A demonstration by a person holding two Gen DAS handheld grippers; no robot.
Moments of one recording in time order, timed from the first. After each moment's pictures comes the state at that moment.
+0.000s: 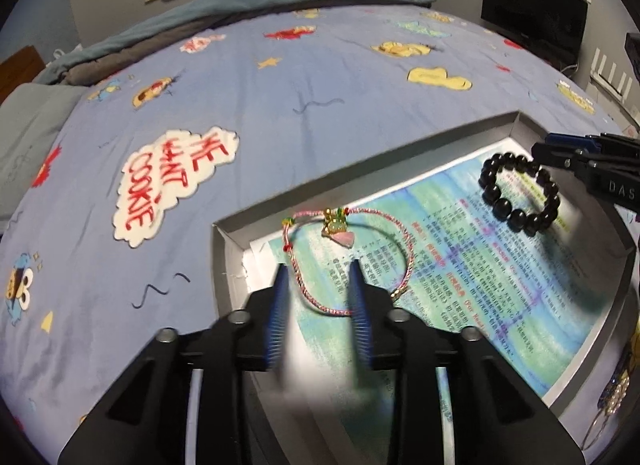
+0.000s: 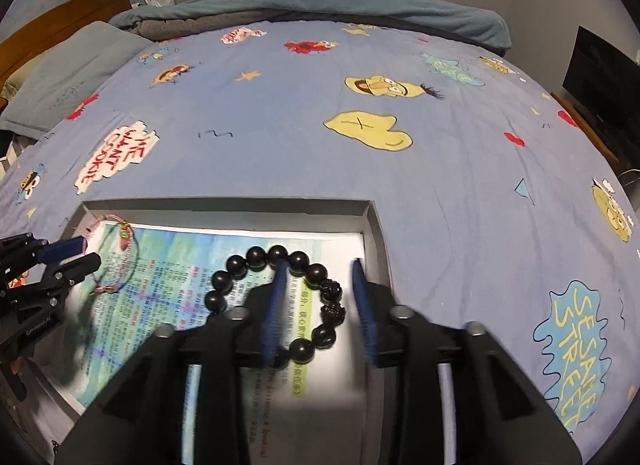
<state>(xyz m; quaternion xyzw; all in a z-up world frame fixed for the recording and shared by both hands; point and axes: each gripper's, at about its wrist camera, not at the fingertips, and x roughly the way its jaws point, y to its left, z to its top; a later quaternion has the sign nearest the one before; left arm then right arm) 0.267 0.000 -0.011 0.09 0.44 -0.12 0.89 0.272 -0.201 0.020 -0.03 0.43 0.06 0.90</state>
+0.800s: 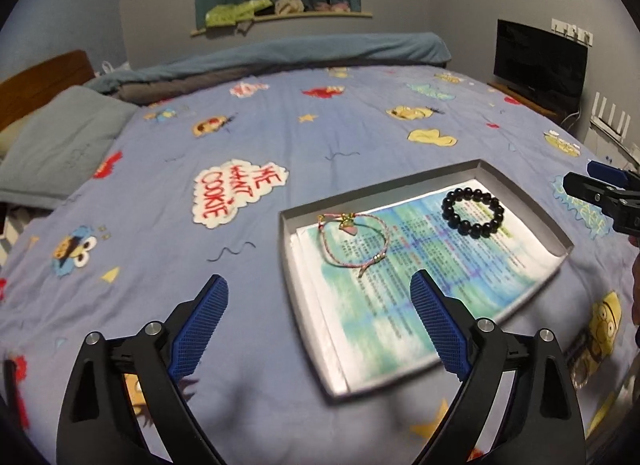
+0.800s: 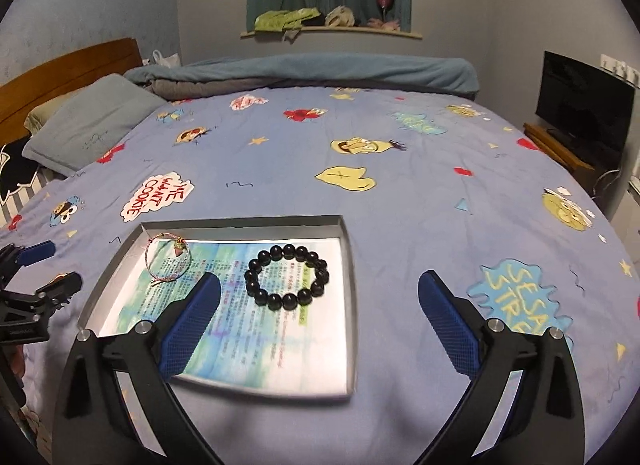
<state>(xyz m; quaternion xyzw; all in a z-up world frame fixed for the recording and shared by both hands) 0.159 0.029 0.050 0.06 0.35 -0.08 0.93 0.158 -0.223 0.081 -0.01 0.32 0.05 0.94</state>
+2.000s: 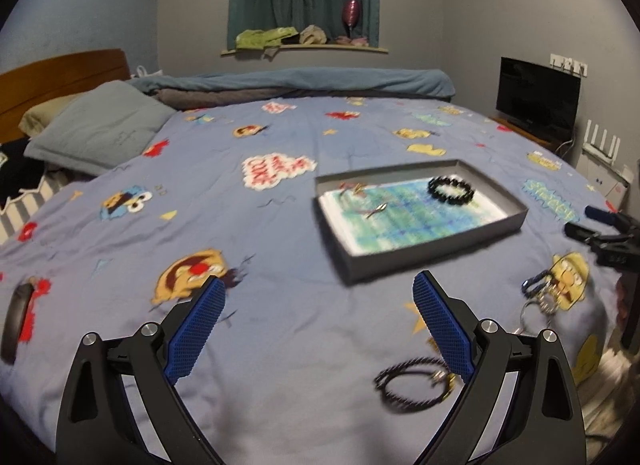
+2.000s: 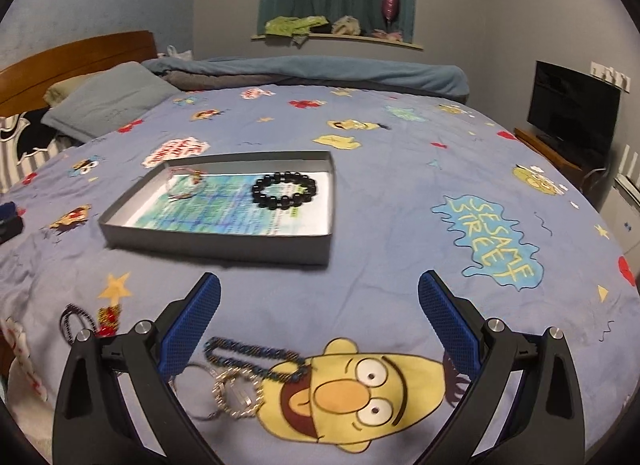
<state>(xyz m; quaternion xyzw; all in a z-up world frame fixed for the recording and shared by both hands) 0.015 0.080 0.045 0.02 0.30 -0.05 0.95 0.034 -0.245 0.043 -0.03 0.31 0.07 0.95</state>
